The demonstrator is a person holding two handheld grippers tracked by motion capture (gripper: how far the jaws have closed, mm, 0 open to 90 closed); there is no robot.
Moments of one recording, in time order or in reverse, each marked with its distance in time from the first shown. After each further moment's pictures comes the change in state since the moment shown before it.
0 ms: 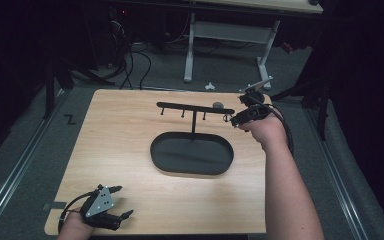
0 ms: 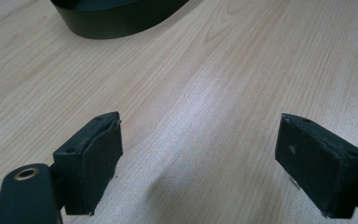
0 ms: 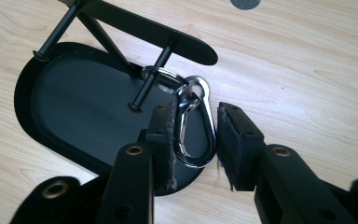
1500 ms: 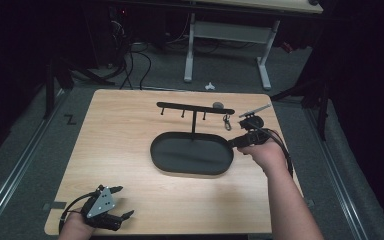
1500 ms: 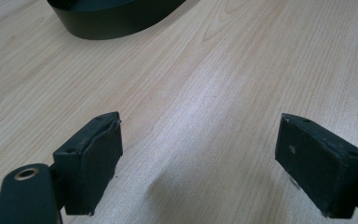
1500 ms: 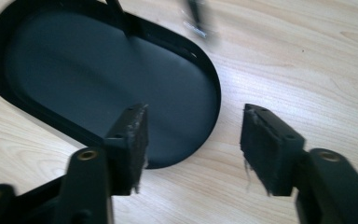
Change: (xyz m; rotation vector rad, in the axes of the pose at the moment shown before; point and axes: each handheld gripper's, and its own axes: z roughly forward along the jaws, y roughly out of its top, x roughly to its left) left arm -0.002 0.001 0.001 0.003 0.003 0.008; right arm 0.000 -0.061 0.033 -0.001 -0.010 -0.047
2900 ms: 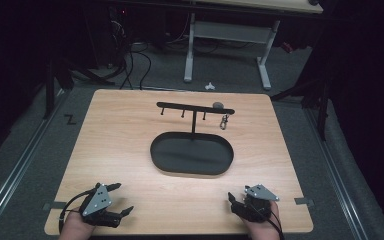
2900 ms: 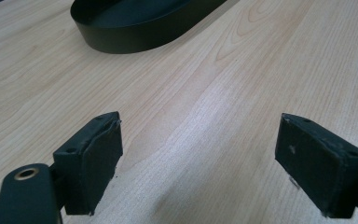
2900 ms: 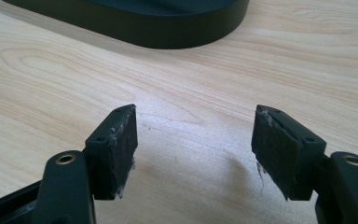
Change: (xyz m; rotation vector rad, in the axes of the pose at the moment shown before) left arm 0.005 0.001 -0.004 -0.064 0.026 -0.044; right arm 0.033 -0.201 0.059 -0.394 -0.062 -0.016
